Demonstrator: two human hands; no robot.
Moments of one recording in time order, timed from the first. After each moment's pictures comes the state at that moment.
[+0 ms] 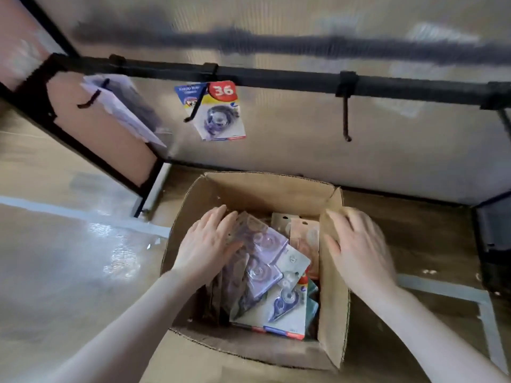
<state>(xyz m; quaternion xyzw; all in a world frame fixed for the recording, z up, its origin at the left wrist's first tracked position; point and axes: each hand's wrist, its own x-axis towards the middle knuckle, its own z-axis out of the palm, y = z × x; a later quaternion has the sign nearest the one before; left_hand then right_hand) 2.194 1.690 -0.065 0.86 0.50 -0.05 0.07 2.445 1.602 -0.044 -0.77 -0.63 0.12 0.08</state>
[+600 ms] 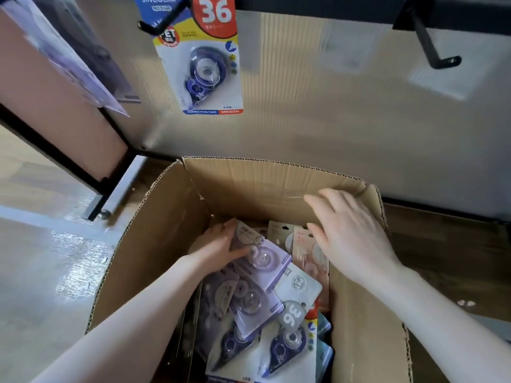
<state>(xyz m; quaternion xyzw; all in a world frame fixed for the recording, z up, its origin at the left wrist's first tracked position) 2.217 1.757 -0.232 0.78 0.55 -0.13 0.27 2.443 1.673 -0.131 -0.68 -0.73 -0.01 0.07</state>
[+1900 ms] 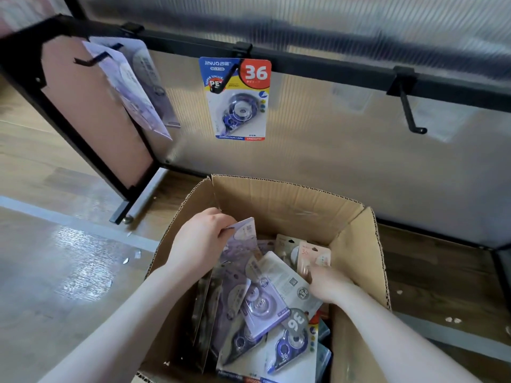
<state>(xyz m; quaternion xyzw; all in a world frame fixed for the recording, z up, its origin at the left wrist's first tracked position) 2.187 1.726 -0.098 0.80 0.56 0.14 0.15 2.421 1.669 -0.203 -0.71 -0.56 0.36 -0.20</state>
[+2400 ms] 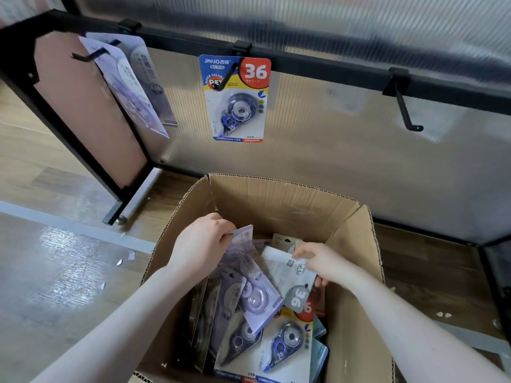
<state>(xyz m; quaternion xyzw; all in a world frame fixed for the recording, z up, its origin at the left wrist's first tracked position) 2.184 1.726 -0.113 0.82 0.54 0.11 0.16 2.425 1.684 -0.168 -0.72 -0.51 0.47 0.00</state>
